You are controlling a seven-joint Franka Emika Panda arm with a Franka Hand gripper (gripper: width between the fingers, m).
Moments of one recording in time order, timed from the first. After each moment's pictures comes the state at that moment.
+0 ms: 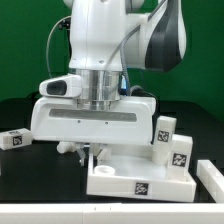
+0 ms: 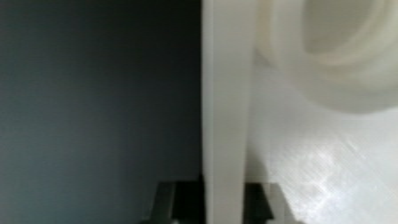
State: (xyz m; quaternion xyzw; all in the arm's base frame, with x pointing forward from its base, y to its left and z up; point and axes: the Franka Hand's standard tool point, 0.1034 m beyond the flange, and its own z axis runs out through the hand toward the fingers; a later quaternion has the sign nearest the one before) arm 0.536 -0.053 0.024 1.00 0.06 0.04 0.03
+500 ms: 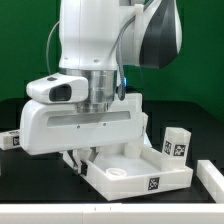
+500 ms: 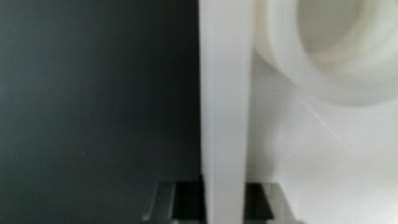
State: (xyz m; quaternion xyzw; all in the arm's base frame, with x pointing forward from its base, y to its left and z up) arm 0.557 -0.064 0.025 0.96 0.27 0.03 0.03
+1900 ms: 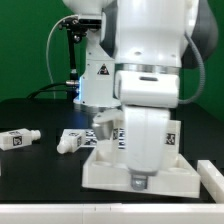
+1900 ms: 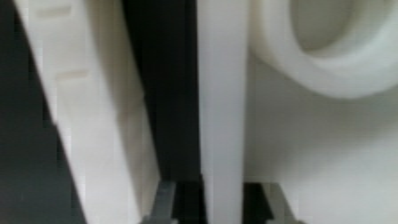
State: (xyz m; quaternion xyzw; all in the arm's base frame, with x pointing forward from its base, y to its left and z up) arm 0.645 0.024 0.038 0.74 0.67 0.04 0.07
